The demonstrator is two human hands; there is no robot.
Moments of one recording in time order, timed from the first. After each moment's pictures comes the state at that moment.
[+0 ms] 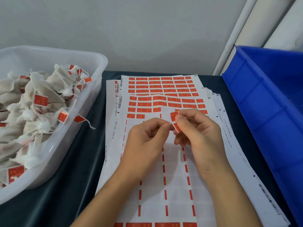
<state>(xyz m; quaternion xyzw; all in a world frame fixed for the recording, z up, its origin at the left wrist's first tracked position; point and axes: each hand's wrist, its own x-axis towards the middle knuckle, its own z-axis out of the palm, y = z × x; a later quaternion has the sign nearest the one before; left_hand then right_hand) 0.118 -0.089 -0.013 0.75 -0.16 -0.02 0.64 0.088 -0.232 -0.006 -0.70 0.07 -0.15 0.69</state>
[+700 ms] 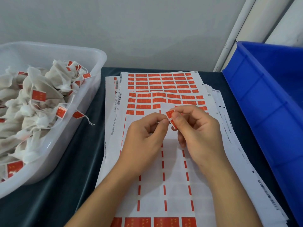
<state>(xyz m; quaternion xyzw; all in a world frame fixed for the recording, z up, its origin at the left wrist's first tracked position) 0.122 -0.088 -0.016 0.75 -0.17 -0.02 0.64 0.089 -0.235 -0.009 -0.76 0.05 -0.17 0.63</state>
